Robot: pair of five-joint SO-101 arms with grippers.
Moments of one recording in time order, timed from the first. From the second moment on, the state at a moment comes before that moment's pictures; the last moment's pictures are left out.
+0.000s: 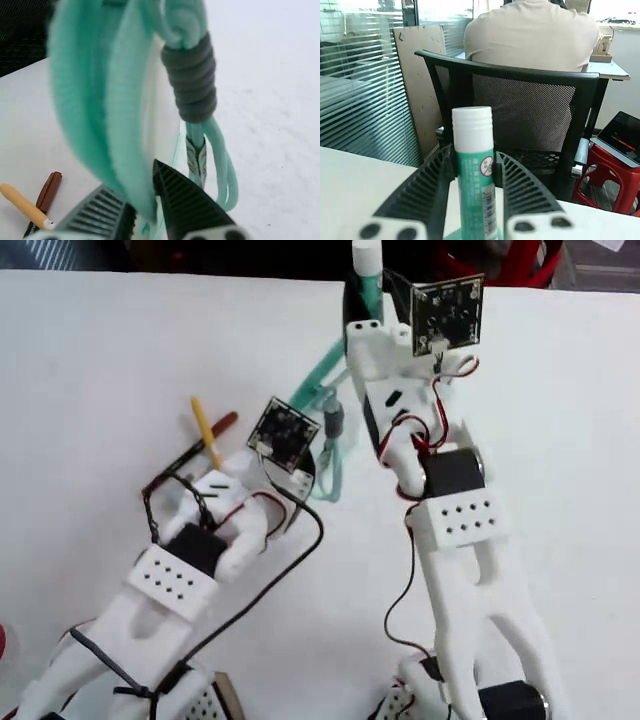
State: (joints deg) left arm 23.6 -41.7 58.7 27.1 -6.2; right arm -16.0 -26.6 23.0 14.2 2.8
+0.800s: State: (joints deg) left arm 23.5 -41.7 58.7 27.1 -6.2; right arm -18.7 -25.8 23.4 17.0 2.8
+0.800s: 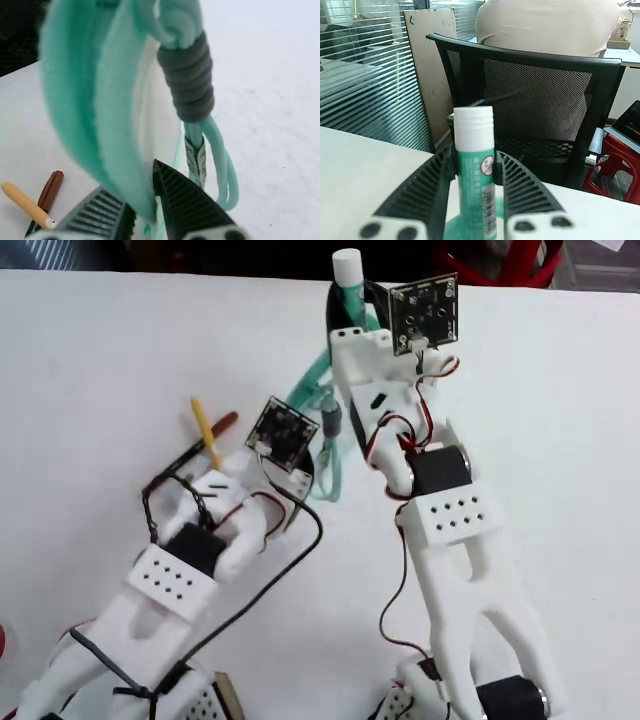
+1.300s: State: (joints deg) left arm 23.5 -41.7 58.7 27.1 -6.2; right arm -18.9 -35.1 23.5 29.0 2.8
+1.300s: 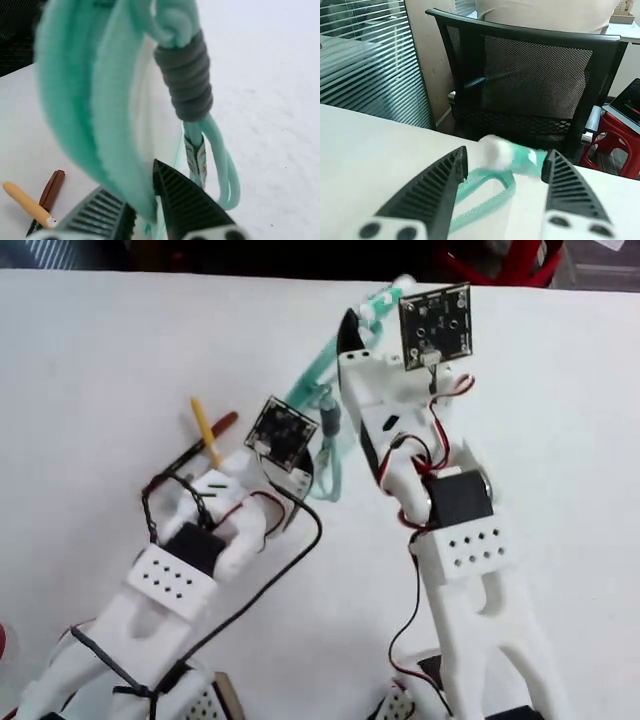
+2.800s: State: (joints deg) left arm 22.3 -41.7 58.7 27.0 -6.2; right arm 3.0 54.2 -57.0 73.2 16.0
